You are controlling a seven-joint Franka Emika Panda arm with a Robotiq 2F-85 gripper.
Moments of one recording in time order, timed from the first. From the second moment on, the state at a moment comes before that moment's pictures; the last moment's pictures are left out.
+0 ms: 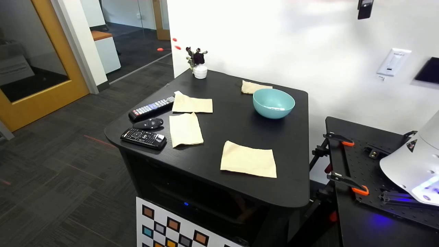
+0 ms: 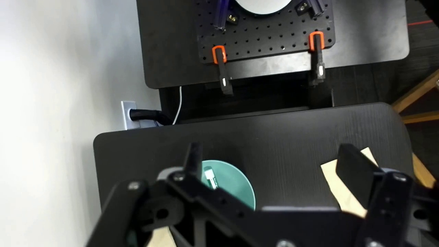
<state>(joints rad) -0.03 -0.52 -0.03 -2.24 -0.11 1.42 0.07</state>
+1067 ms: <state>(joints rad) -0.05 -0.36 -0.17 -2.32 -0.23 1.73 -0.25</state>
